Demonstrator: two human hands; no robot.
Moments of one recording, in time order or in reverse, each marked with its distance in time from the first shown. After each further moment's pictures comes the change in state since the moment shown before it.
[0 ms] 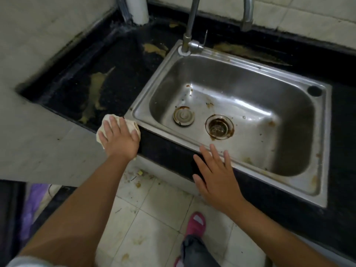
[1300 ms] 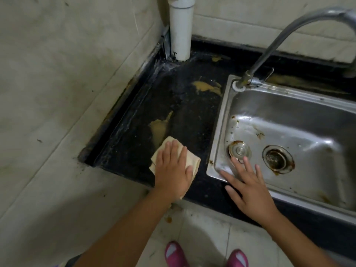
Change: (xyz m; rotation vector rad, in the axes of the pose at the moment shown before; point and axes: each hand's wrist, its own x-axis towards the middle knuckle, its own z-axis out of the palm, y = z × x) left_hand 0.134 -0.079 -0.050 0.212 -0.038 0.628; right_hand 0.162 -0.113 0.044 -0.022 0.031 0.130
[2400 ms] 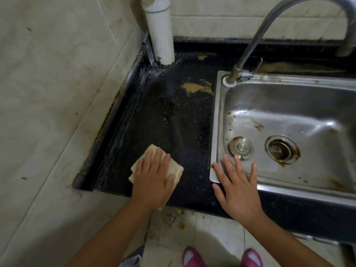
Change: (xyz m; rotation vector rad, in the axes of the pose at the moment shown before) left_hand 0.010 -0.064 0.003 0.092 0.046 0.157; right_hand 0.019 -0.046 0.022 -0.105 -0.011 0.265
